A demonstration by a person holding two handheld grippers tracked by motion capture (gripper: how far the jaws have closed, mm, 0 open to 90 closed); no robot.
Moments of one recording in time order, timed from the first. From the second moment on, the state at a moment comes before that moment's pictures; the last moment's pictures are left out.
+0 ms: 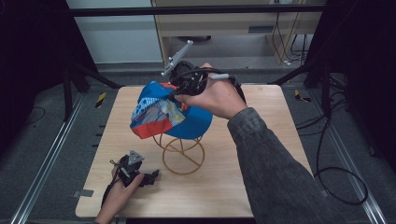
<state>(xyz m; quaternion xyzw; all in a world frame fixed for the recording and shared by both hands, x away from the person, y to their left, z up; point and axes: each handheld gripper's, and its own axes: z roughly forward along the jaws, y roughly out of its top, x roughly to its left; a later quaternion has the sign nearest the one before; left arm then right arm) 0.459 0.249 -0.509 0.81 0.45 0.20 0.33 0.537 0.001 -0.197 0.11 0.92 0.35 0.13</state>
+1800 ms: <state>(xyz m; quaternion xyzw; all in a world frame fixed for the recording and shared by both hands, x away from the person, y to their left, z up) 0.460 0.250 -0.509 0.81 0.45 0.20 0.33 0.545 0.017 -0.232 0.12 0.93 0.33 0.11</state>
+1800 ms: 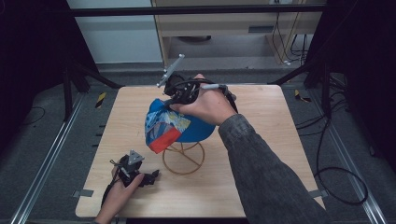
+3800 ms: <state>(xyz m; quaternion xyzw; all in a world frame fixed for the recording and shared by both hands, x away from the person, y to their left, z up) 0.460 0.250 -0.509 0.81 0.45 0.19 0.33 0.518 -0.006 -0.221 0.13 0.91 0.36 0.16</state>
